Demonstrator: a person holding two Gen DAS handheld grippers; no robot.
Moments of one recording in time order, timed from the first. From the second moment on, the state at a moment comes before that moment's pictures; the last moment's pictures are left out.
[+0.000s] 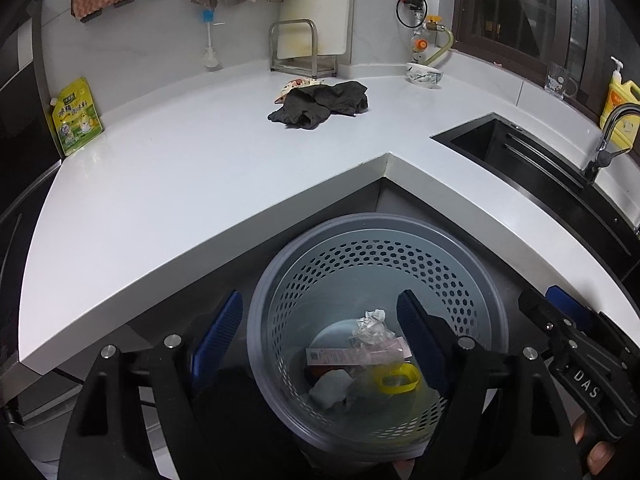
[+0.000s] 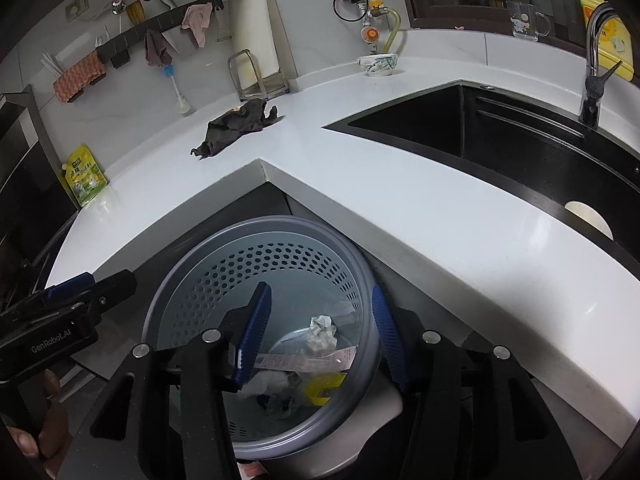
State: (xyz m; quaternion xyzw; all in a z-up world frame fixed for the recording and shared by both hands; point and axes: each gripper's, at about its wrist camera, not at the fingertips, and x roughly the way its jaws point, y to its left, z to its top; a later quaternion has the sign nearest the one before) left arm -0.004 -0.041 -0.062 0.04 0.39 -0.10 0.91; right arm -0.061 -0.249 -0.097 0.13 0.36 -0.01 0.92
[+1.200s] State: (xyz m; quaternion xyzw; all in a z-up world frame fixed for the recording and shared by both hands) left arm 0.092 0.026 0.001 -0.03 0.36 -0.06 0.93; right arm 0.024 -0.259 -0.046 0.15 0.32 0.01 0.93
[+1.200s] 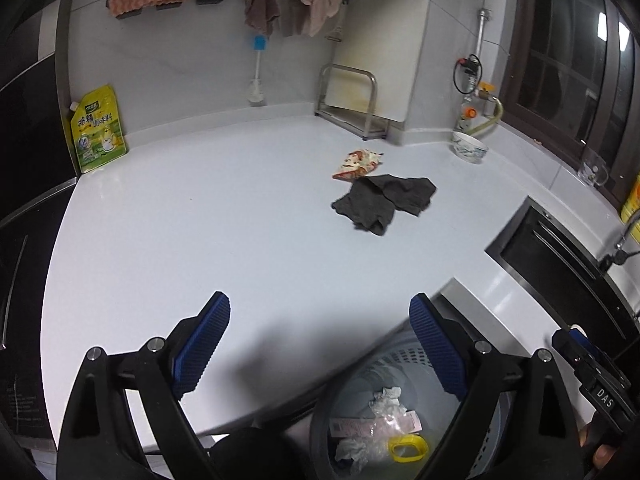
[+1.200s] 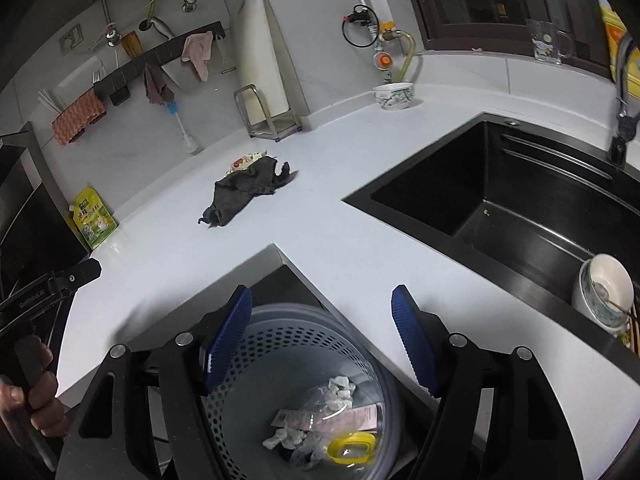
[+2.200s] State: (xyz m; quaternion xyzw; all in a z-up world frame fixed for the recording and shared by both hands) left arm 0.208 0.040 -0.022 -0.04 0.37 -0.02 0.93; right arm 0.279 -0.181 -0.027 0.02 0.34 0.17 0.92
